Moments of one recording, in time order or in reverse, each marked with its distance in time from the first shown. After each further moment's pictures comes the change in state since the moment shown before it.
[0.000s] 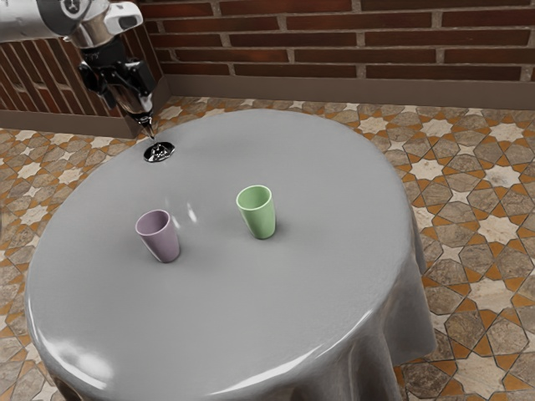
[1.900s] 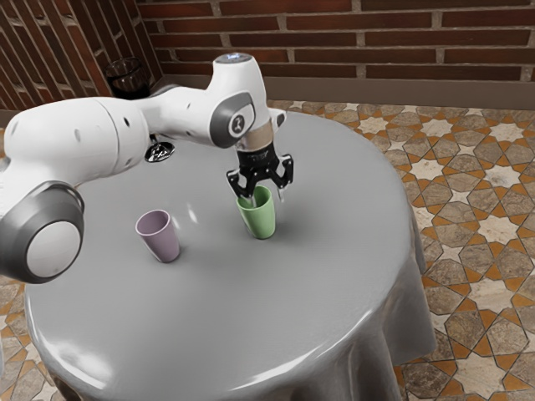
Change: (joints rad) arm -0.136 0.330 -0.211 -0.143 -0.076 0.380 -0.950
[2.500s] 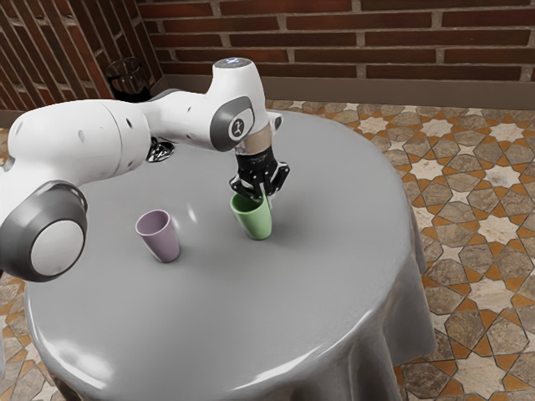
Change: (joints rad) arm 0.009 0.010 -0.001 -0.004 -0.001 0.010 -0.052
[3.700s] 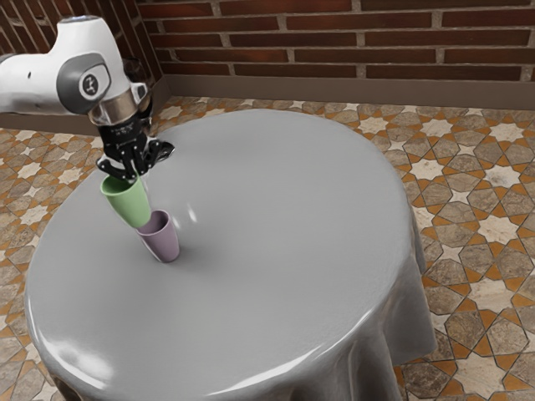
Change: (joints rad) arm 0.274 -0.499 -0.001 -0.308 0.143 -0.238 -0.025
